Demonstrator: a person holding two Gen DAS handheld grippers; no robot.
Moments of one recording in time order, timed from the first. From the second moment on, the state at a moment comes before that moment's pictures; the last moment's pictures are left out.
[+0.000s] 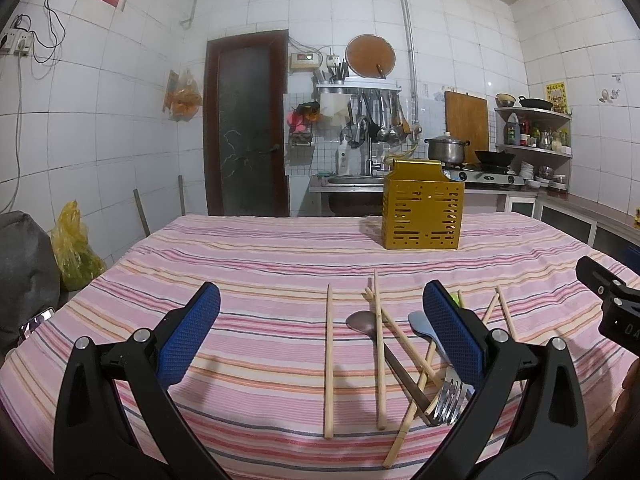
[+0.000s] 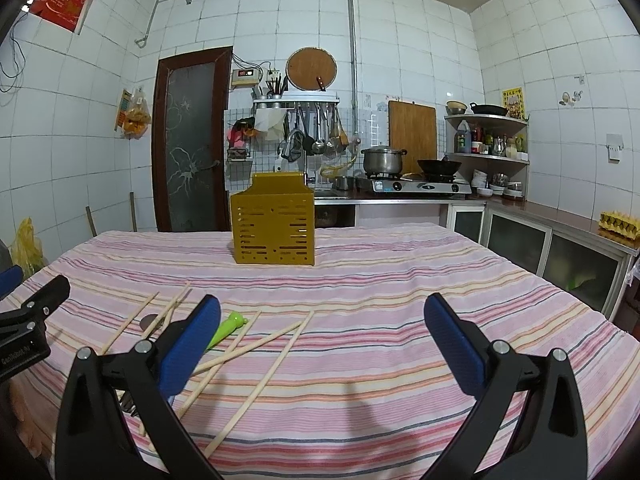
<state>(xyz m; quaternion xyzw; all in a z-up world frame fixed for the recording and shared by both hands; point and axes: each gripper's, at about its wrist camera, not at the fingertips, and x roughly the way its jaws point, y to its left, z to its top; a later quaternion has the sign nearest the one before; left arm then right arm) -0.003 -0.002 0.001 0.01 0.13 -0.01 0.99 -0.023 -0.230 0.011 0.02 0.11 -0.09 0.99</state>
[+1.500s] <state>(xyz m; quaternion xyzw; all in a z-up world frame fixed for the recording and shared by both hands) 0.170 0.004 -0.019 0.02 0.36 -0.07 0.93 0.125 -0.238 -0.034 0.05 0.40 -0.14 0.91</state>
